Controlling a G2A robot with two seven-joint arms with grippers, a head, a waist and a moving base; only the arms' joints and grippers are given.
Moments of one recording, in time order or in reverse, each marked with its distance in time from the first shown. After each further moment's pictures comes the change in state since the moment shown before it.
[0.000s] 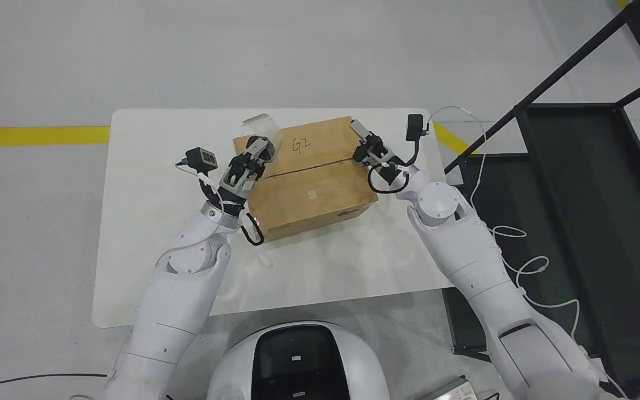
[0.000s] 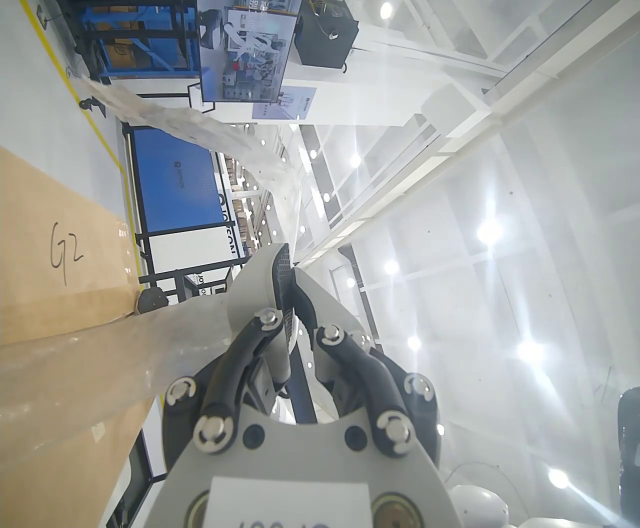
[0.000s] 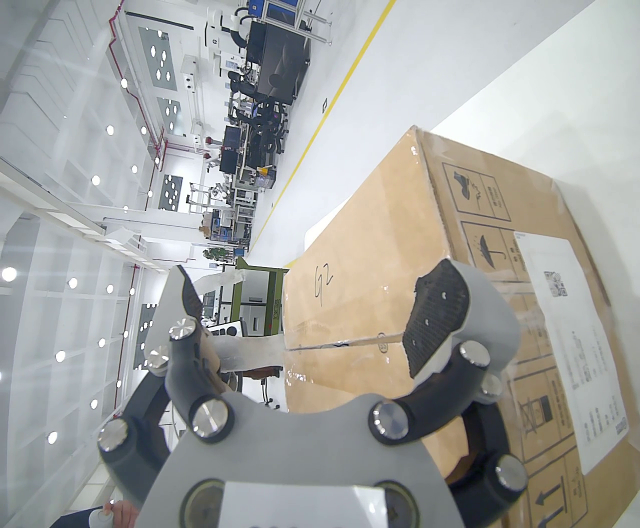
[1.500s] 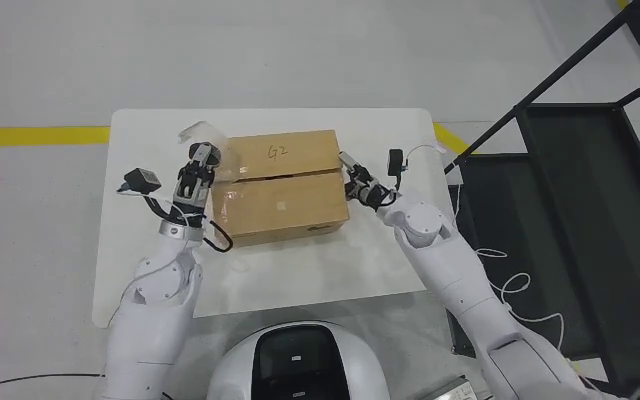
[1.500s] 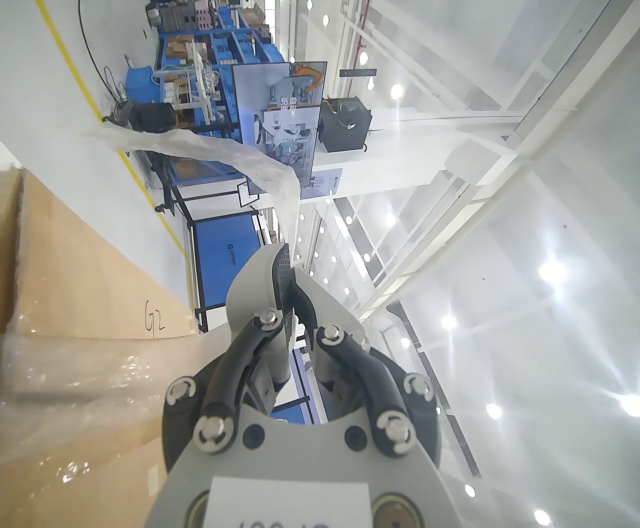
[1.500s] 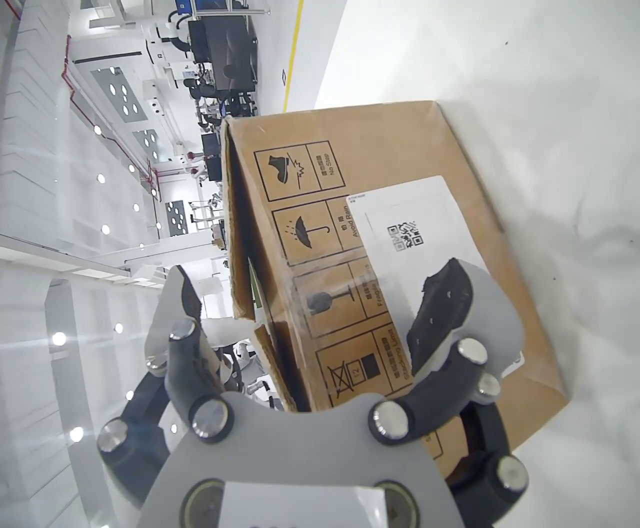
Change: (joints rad) left arm 0.219 0.030 -0.205 -0.246 0.240 0.084 0.244; right arm -0.081 -0.055 -0.019 0.039 0.143 0.150 0.057
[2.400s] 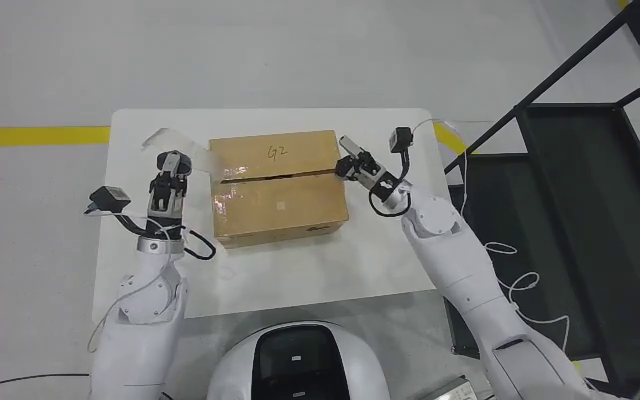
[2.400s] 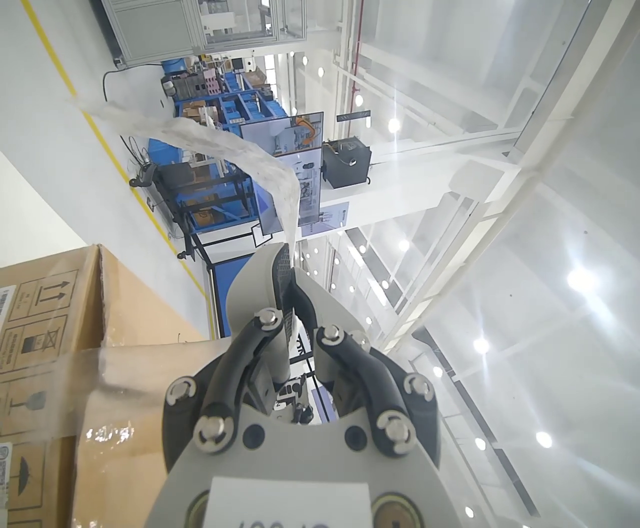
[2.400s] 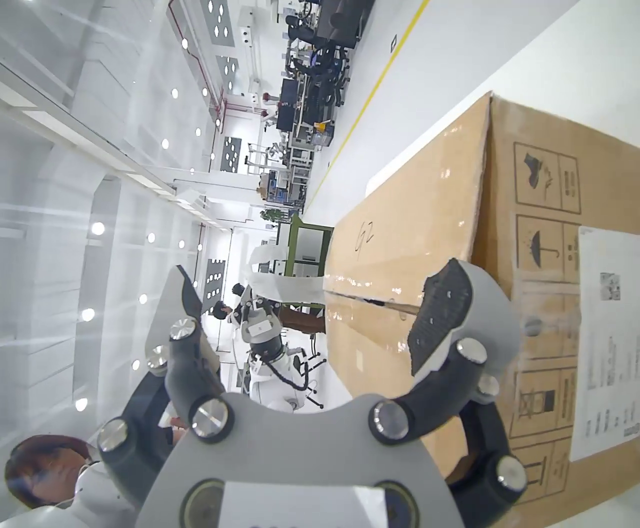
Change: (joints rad) left arm 0.095 0.005 -0.072 -0.087 0.078 -0.008 0.093; right arm 0.011 0.009 0.055 -0.065 -0.054 -0.280 0.134
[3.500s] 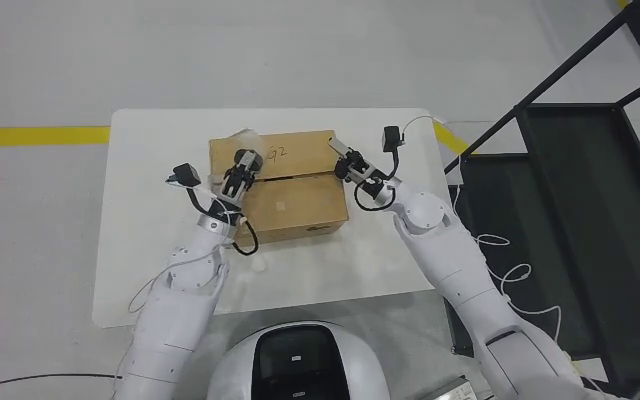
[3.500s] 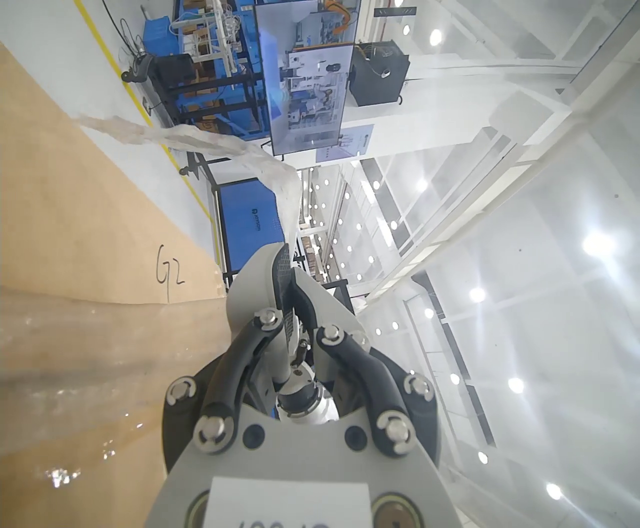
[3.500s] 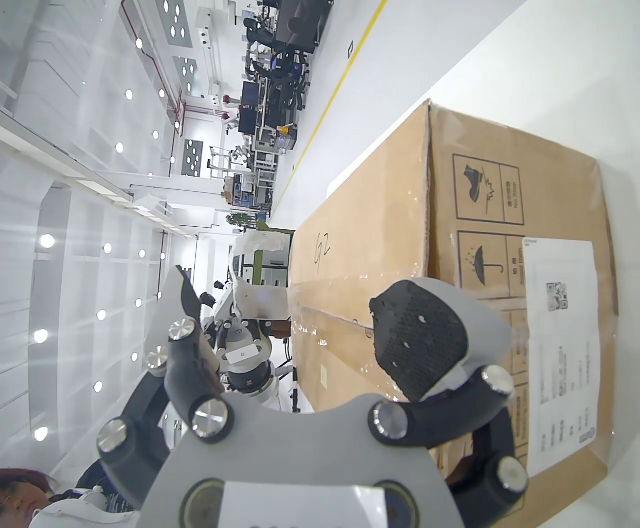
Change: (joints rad) left arm -0.219 -0.040 0.238 0.268 0.017 0.040 -0.096; right arm 0.043 -0.024 -0.037 0.047 -0.097 0.085 -0.053
